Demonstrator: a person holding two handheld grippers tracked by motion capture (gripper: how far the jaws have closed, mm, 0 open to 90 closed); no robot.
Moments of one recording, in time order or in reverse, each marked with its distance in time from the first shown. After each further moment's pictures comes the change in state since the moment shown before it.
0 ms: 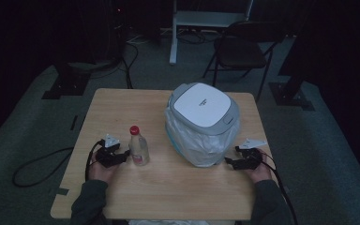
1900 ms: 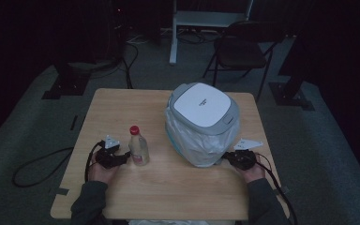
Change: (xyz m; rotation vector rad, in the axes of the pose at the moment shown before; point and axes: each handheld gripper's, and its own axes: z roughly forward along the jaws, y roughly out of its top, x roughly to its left) left arm -0.003 -0.002 -0.003 0.012 -0.004 0.002; right arm 0.035 0.025 -0.009 -0.086 0.089 -0.008
